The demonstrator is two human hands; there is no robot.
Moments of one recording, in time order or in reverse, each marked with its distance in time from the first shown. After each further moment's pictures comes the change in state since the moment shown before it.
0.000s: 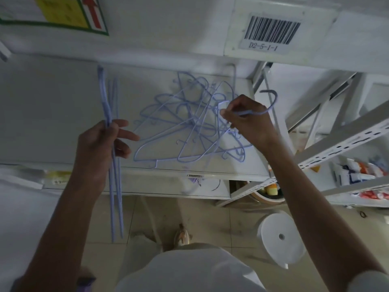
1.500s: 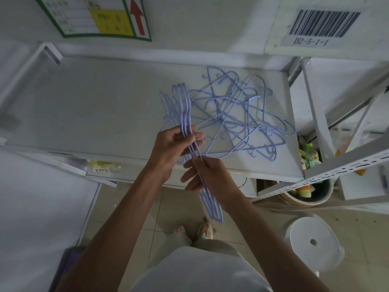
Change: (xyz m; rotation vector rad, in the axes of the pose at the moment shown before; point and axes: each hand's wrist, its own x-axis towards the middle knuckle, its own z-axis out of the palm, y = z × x) left_hand 0.007 -0.023 0.058 -0.132 -0.157 -0.286; right_hand -0.108 -0.019 0.153 0.644 -0.485 0.449
